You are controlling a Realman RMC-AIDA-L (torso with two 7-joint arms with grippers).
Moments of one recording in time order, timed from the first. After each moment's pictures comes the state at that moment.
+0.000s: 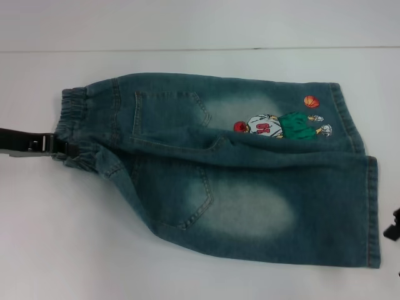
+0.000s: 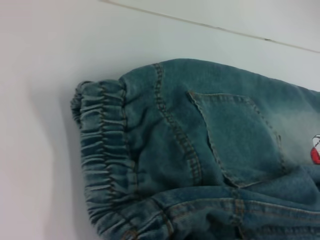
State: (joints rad) left arm -0.63 -2.03 0.60 0.90 2.53 1.47 -2.35; right arm 0.75 1.94 -0.80 -0.85 -2.81 -1.98 1.53
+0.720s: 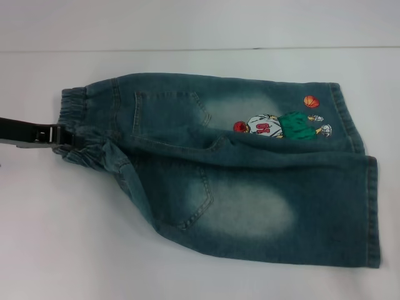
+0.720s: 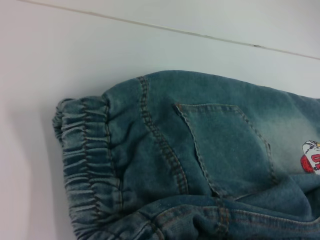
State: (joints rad) left arm -0.66 -2.03 0.60 0.90 2.53 1.47 -2.35; right arm 0.78 1.95 -0.91 -0.77 -2.89 -1.97 1.65
